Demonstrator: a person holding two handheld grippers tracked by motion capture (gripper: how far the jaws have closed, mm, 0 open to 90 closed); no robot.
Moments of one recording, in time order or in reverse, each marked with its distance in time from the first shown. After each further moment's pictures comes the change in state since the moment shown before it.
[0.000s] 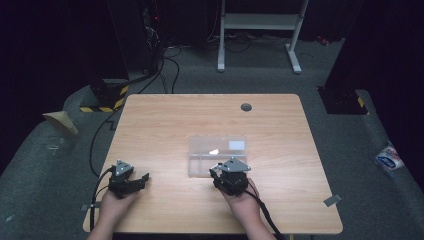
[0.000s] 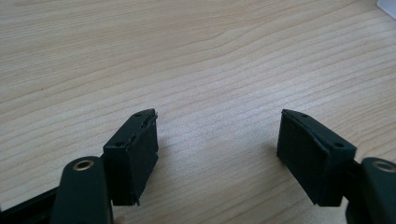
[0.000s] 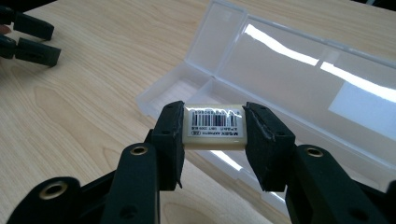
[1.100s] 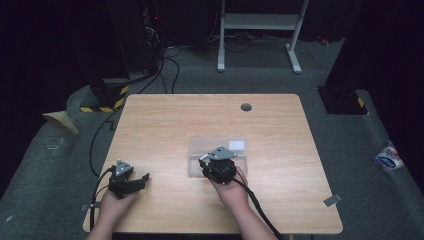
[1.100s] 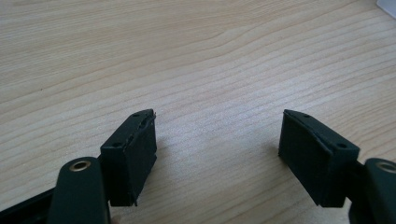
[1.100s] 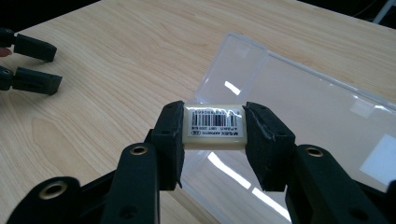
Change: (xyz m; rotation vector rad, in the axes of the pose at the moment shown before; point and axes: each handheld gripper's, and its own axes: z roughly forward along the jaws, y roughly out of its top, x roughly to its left) left arm 0.000 0.000 0.000 0.000 -0.002 0.001; right arm 0.007 0.032 0.032 0.000 0.027 -0.021
